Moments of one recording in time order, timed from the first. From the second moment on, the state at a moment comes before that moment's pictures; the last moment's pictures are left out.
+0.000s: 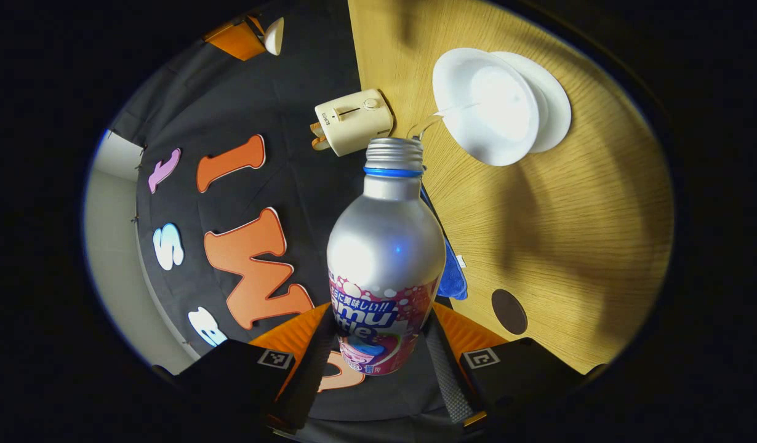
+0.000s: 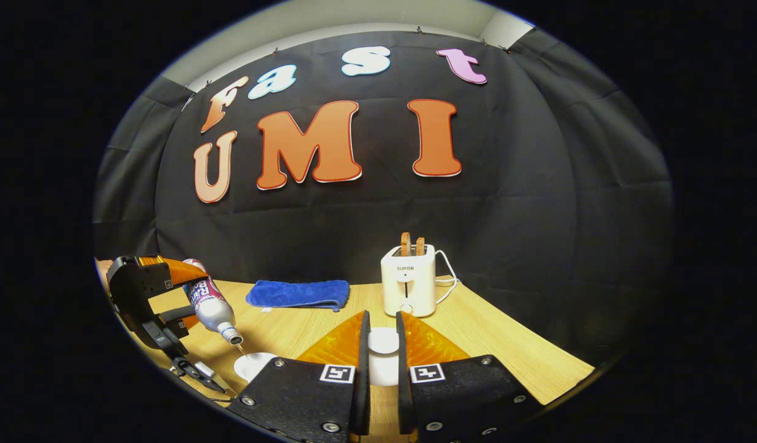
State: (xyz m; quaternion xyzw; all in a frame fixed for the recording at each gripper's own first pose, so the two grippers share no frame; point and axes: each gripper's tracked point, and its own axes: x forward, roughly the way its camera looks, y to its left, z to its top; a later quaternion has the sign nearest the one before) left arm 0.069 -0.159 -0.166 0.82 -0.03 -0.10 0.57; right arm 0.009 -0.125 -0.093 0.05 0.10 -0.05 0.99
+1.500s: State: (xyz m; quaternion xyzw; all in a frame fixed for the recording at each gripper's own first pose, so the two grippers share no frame) left arm 0.072 -0.169 -0.146 0.85 -0.07 -0.09 0.51; right arm 0.003 -0.107 -0.093 0.03 0.11 -0.03 0.99
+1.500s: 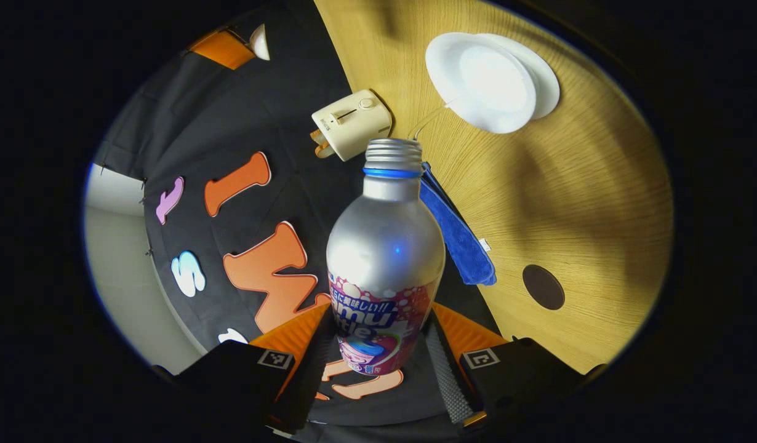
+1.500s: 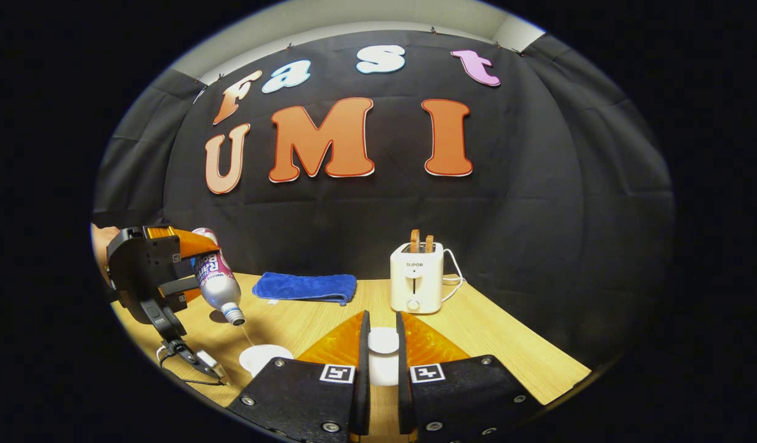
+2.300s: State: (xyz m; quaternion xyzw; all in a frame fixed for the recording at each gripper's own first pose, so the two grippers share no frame) left arm 0.069 -0.166 -0.134 0.76 -0.11 -0.08 0.64; right arm 0.008 -0.069 -0.097 0.03 0.12 0.01 0.99
